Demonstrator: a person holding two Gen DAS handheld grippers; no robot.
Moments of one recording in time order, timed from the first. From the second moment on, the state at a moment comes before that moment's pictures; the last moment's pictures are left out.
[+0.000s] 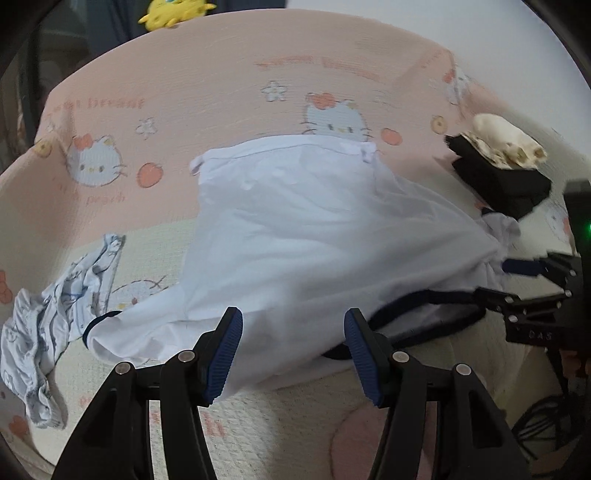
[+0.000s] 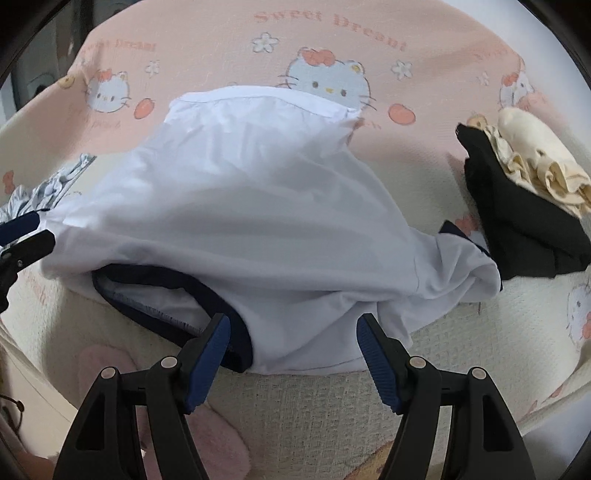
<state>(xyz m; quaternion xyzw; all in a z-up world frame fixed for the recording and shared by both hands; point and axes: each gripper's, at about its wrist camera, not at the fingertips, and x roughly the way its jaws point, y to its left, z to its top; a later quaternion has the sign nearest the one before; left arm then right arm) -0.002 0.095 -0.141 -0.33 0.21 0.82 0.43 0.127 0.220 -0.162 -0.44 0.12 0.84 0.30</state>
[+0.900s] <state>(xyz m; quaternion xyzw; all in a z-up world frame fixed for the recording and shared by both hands) -0.035 0.098 -0.159 -0.32 0.25 0.81 0.43 0.111 0.240 -0.176 -0.46 -0.04 0.86 0.23</state>
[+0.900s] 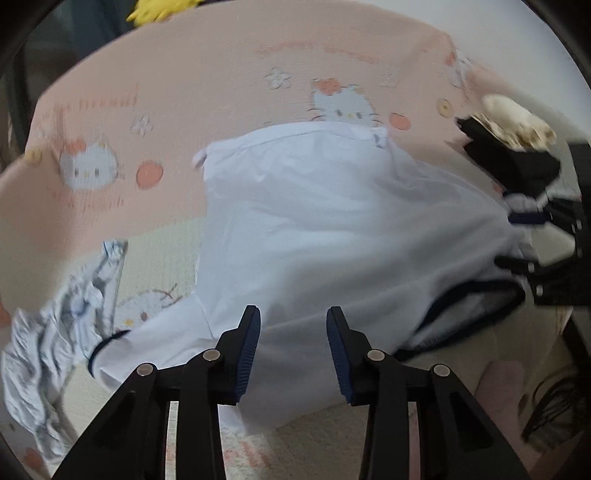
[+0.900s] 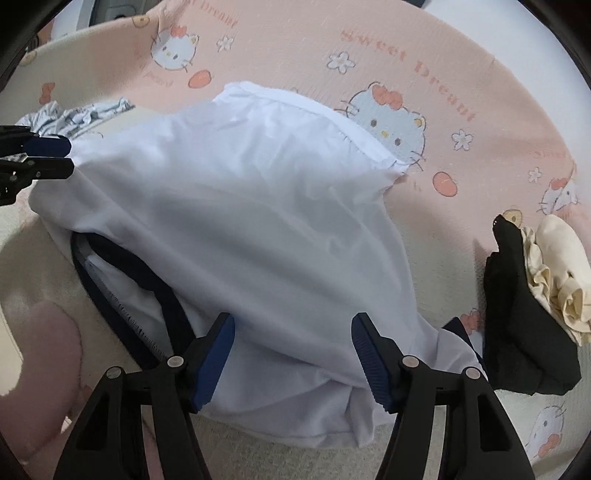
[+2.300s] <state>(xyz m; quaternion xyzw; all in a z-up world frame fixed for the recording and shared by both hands) -0.112 0.135 -0.190 -0.39 0.21 0.80 0.40 0.083 0.309 -0.181 -0.44 0.09 0.85 0.27</state>
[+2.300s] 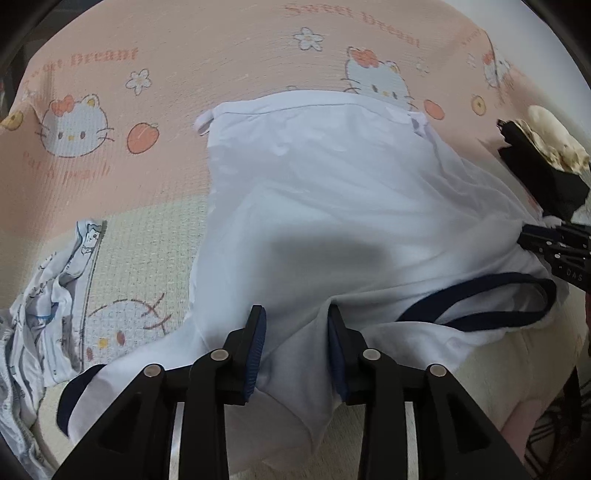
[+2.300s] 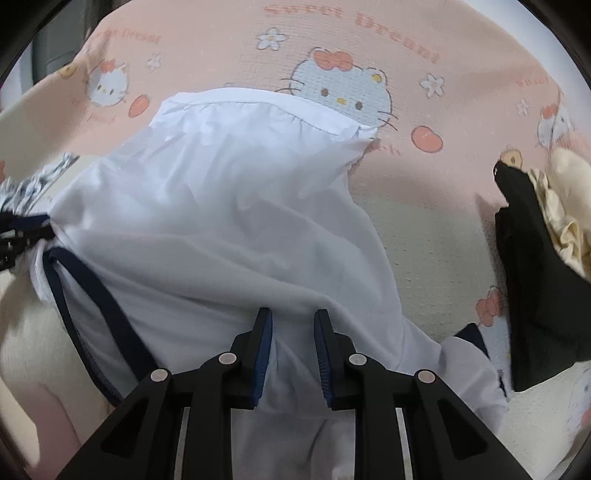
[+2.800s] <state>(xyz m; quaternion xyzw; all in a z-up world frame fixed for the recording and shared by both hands) -0.086 0.105 -0.152 -0.43 0.17 0.79 0.40 0.091 0.298 -0.160 -0.44 0.12 0.85 0.28</state>
